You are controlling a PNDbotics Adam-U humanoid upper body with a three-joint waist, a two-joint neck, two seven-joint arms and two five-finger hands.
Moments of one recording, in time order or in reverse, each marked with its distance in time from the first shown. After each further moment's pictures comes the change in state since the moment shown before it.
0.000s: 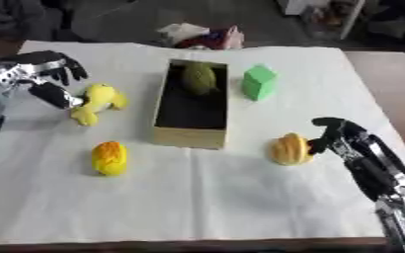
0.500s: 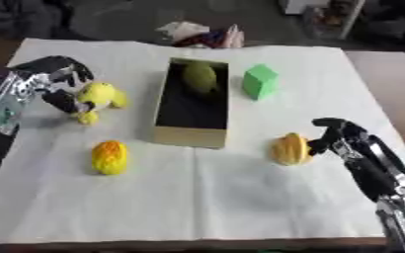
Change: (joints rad) left arm 0.010 -0.050 -0.006 0.058 -0.130 0.033 0.182; right arm -0.004 0.000 0.004 0.000 -0.001 0.000 0.004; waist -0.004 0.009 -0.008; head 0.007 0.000
